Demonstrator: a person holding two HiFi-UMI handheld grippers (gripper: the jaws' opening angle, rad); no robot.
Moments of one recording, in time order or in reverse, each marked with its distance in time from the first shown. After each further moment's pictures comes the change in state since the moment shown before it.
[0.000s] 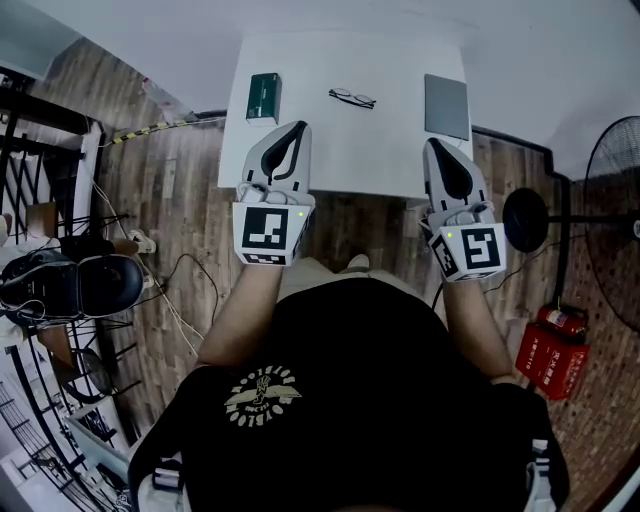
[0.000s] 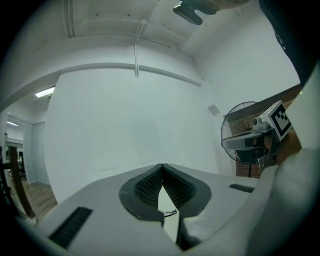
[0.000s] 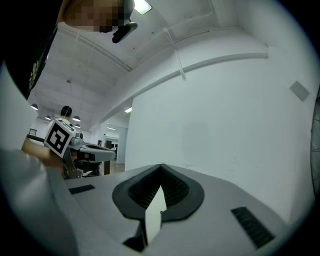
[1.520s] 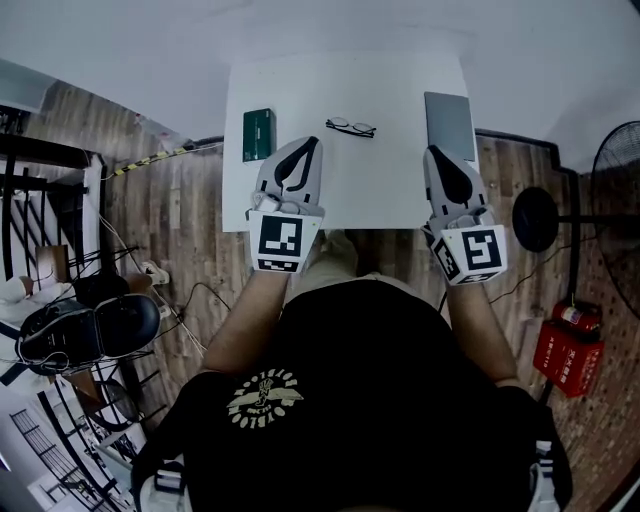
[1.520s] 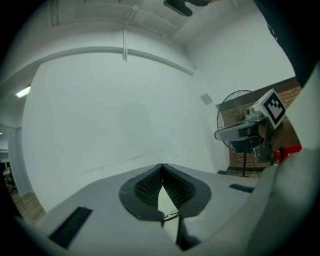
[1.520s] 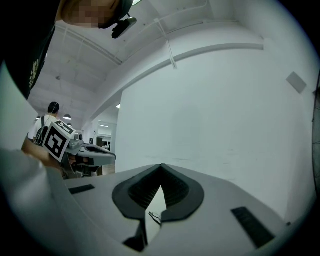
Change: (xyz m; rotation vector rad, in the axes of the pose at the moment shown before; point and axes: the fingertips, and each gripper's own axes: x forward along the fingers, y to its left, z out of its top) left arm 0.112 0.028 -0.038 0.076 0.083 -0.122; right arm 0.087 -0.059 -0.037 0.043 0.063 -0.083
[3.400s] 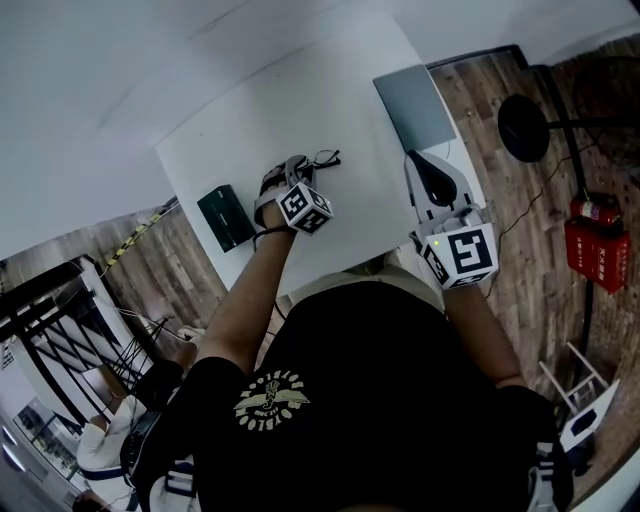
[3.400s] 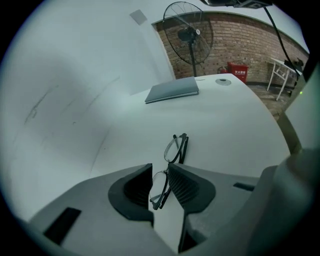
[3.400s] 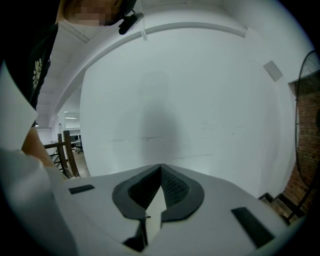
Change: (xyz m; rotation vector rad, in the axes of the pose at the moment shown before) left arm 0.247 -0.034 -0.319 0.650 0.666 -0.572; right arm 0.099 -0.104 -0.089 0.144 0.205 -0.304
